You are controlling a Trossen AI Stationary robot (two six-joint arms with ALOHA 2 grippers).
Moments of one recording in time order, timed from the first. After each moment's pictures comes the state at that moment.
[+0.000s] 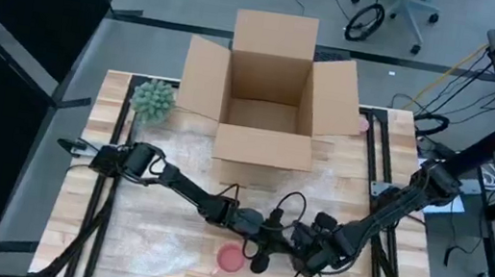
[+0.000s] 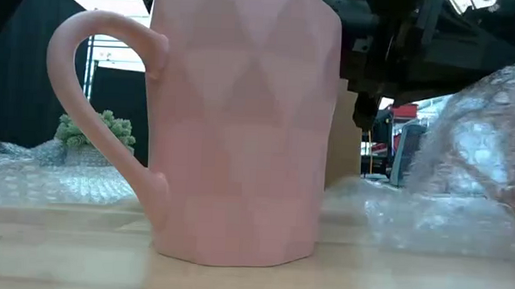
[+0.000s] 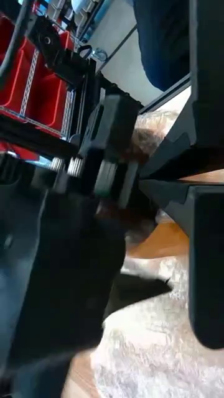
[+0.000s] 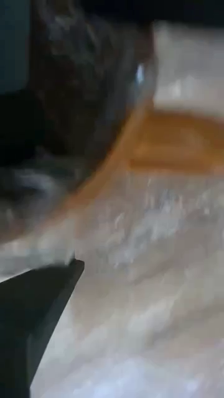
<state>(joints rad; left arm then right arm) -0.29 2.28 1.44 0.61 0.05 -0.23 0.68 1.66 0.92 -0.64 0.21 1.07</state>
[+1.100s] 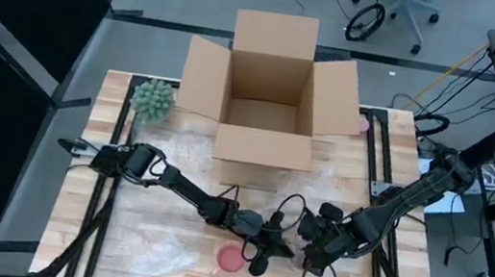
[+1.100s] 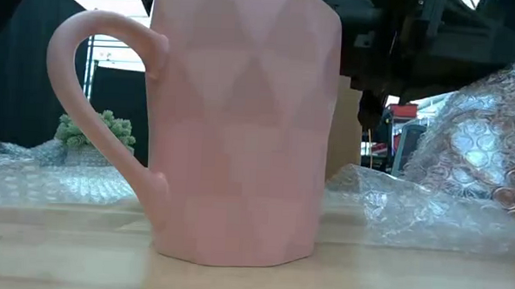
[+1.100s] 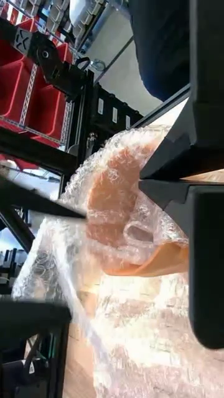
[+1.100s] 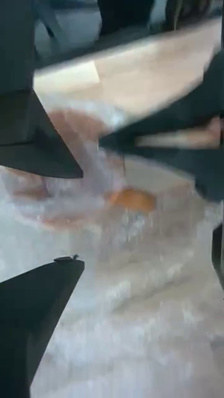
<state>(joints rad) -0.29 2.29 1.45 0.61 0.07 -0.23 0.64 1.48 1.14 -0.97 0.22 0.95</state>
